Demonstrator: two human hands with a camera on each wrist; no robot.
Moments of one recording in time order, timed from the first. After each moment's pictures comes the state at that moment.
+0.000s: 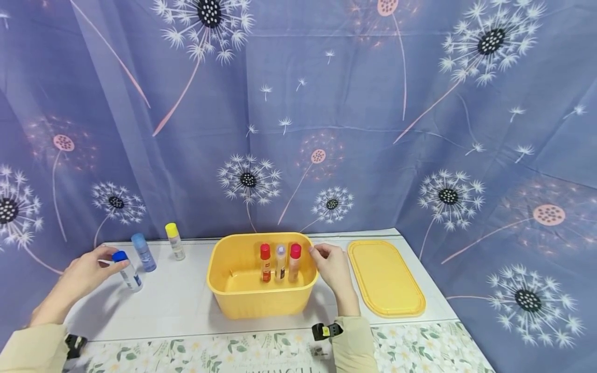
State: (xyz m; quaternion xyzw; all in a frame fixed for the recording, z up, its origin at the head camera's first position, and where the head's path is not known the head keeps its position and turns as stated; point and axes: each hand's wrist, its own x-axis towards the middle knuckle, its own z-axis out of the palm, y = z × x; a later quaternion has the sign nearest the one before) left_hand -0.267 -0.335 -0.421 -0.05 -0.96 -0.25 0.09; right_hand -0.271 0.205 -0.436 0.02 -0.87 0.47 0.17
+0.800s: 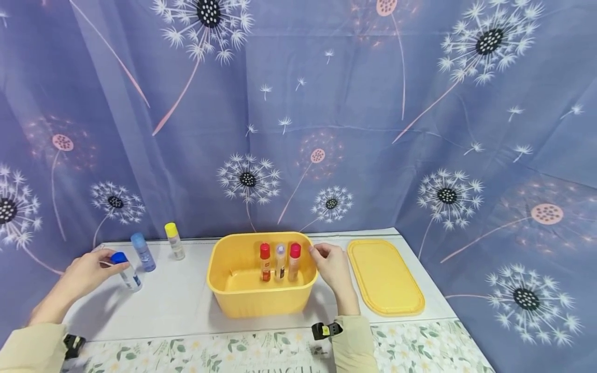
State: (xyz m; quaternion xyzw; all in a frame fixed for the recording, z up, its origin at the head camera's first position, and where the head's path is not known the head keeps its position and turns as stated) left_hand -0.270 -0.335 -0.418 -0.06 -0.96 -0.25 0.07; right_hand -0.271 0.206 -0.437 0.02 -0.87 0.46 0.17
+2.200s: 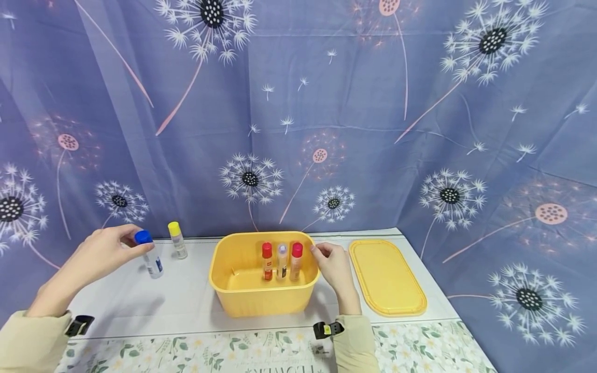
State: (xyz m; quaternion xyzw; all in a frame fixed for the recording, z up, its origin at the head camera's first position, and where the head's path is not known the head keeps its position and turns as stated) left_hand -0.247 -0.267 -0.336 -0.15 -0.96 -0.22 0.10; right_hand -0.270 0.205 -0.437 0.02 -0.87 0.47 0.17
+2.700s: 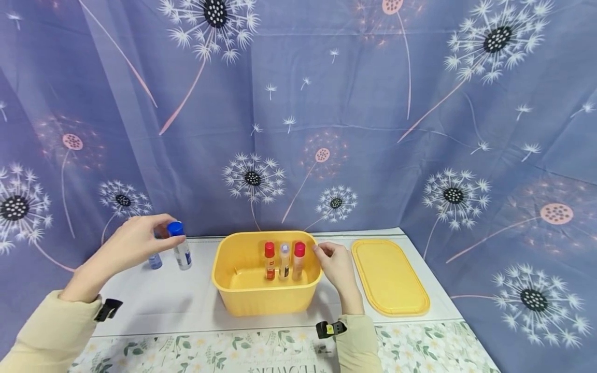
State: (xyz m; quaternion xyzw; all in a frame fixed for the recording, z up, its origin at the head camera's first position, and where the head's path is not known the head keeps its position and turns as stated) left_hand -0.250 -0.216 -0.315 -0.20 -0.95 -0.24 0.09; right_hand -0.272 0.206 -0.439 0.02 -0.87 0.46 0.17
